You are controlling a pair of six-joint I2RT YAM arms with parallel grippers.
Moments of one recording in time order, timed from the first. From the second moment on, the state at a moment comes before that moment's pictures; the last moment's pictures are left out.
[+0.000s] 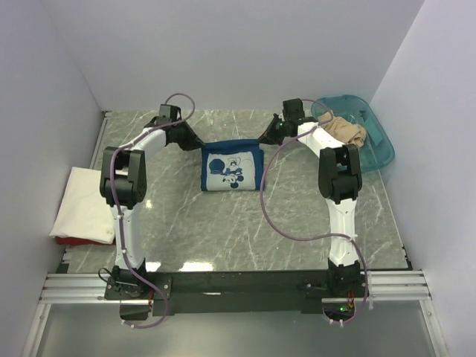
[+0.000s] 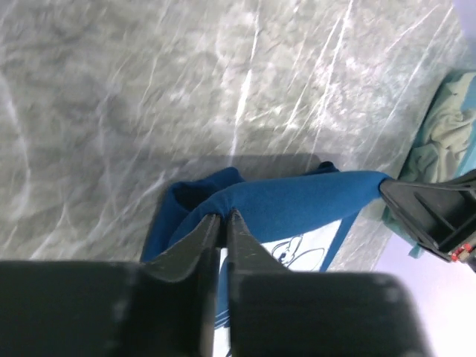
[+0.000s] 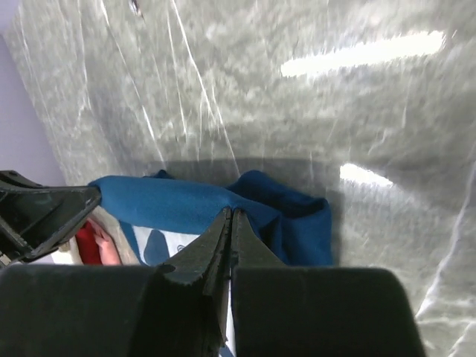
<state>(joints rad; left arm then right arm) -0.15 2.17 1.64 -0.32 0.39 -0.82 0.22 2.29 1.85 -0.39 -0.41 0.76</state>
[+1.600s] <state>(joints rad) -0.52 1.81 1.00 -0.08 0.12 -0.94 0.41 1.98 1.32 -0.38 0.00 0.52</state>
